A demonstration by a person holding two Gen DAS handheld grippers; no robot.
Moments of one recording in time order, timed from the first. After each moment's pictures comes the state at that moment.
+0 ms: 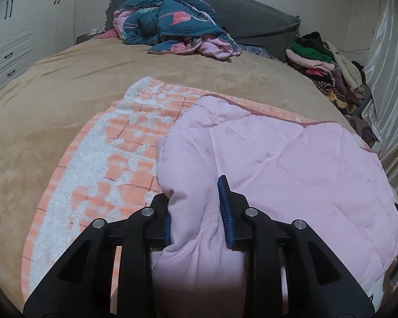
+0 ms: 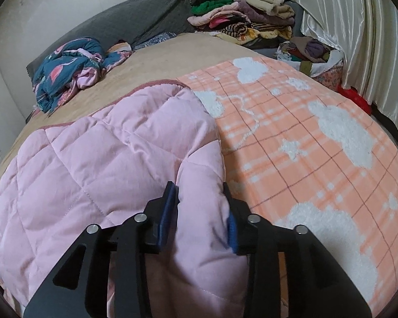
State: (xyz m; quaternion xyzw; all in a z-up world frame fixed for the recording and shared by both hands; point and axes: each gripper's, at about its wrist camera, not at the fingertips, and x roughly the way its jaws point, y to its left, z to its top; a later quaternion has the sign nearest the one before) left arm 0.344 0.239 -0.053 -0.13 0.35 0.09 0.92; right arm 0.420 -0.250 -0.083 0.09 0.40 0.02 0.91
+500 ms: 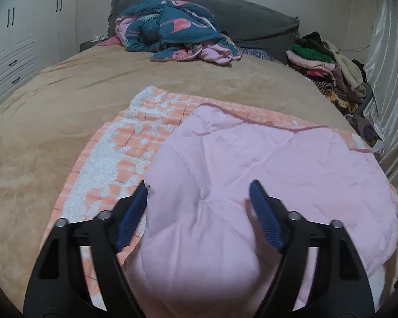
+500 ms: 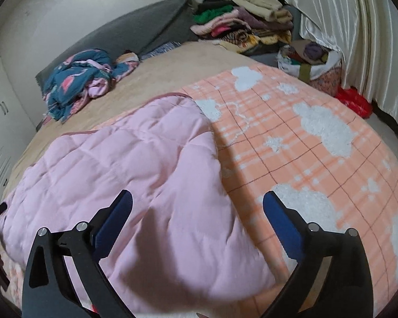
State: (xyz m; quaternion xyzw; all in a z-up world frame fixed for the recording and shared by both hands) left arm 0.325 0.227 -0.023 -0.11 0.34 0.10 0.93; right arm 0.360 -0.266 -0.048 0.12 0.37 0.05 0.92
